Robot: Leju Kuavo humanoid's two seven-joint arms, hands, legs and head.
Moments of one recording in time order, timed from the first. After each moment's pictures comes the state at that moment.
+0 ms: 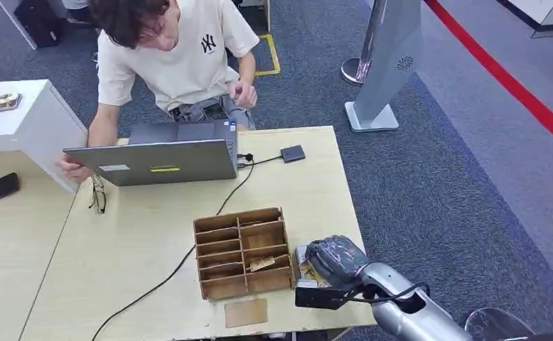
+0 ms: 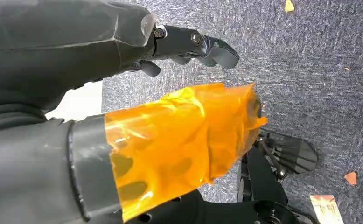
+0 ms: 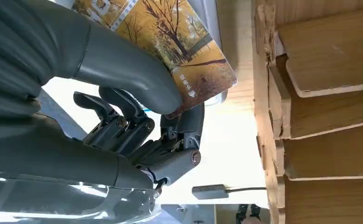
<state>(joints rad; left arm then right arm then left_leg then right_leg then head) -0.13 -0.23 1.27 -0.23 -1.15 0.19 0.11 -0.21 -0.30 0.68 -1.26 0.71 -0.06 -0.12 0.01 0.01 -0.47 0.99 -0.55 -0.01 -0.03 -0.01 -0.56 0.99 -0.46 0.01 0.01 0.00</state>
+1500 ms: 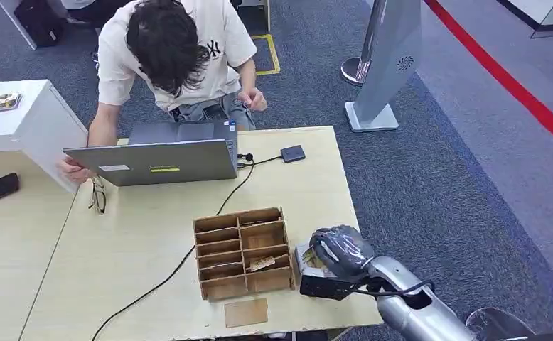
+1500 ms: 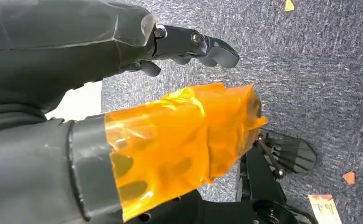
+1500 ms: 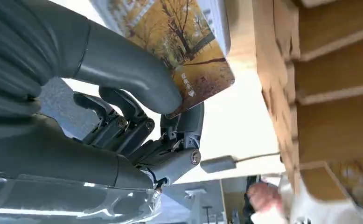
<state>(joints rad) -0.13 -0.23 1.27 -0.23 -1.14 0.19 0.11 -0.19 -0.31 0.60 -1.32 0.67 -0.09 -0.14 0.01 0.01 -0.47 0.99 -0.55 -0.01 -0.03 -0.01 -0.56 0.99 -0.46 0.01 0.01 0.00</state>
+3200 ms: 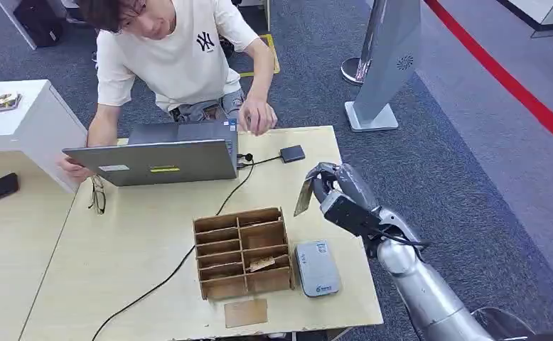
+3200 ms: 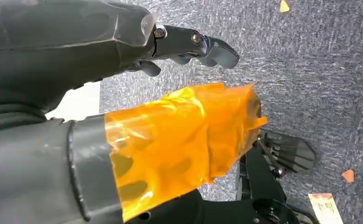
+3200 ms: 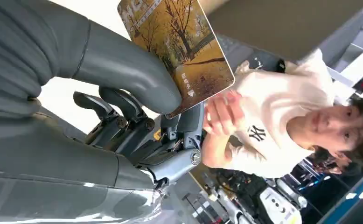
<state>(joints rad) -0.13 -0.23 1.26 -0.23 -1.16 0.19 0.10 -0.35 -0.14 0.36 -1.37 0.30 0.02 -0.29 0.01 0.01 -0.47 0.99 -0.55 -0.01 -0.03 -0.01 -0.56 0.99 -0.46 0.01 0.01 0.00</state>
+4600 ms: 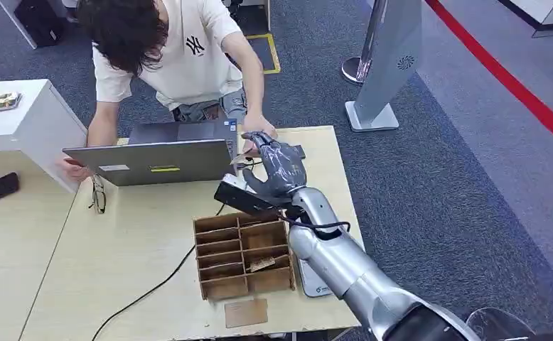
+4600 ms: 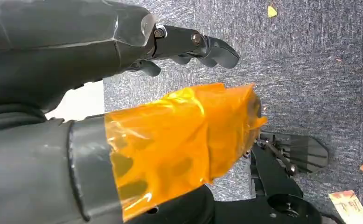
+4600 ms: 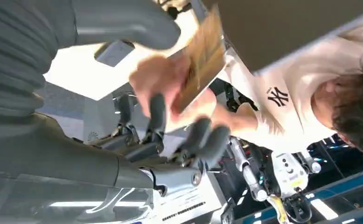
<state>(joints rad) -0.13 -0.24 1.20 -0.23 -1.25 0.16 0.13 -0.61 0.19 0.59 -0.90 0.81 -0.41 -0.05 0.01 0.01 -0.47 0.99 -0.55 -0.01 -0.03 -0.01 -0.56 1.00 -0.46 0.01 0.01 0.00</state>
